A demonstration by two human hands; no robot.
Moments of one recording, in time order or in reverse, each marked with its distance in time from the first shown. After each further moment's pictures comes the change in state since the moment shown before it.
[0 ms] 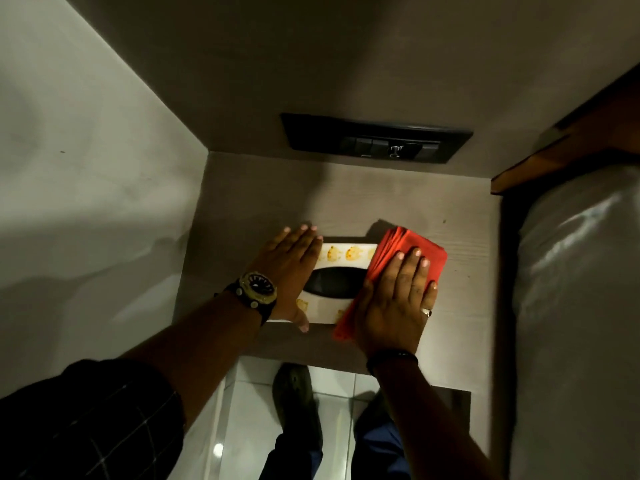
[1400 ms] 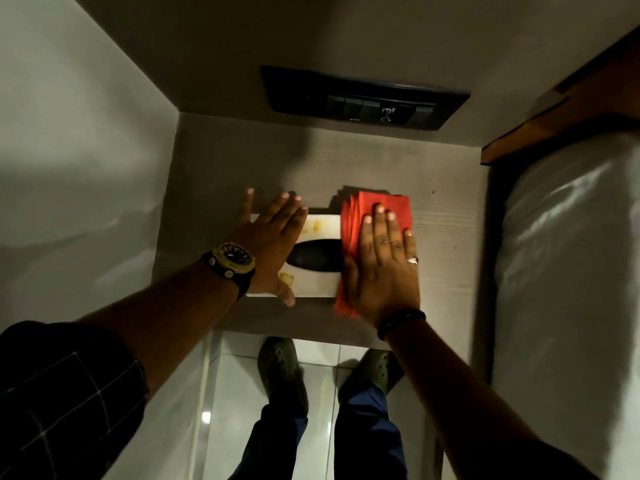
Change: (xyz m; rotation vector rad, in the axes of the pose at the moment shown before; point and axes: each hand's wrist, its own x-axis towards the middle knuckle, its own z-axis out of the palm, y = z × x) left_hand -0.002 -0.008 0.005 0.028 -0.020 -0.010; right_hand 0.020 0.022 -0.002 -0.069 -0.069 -0.375
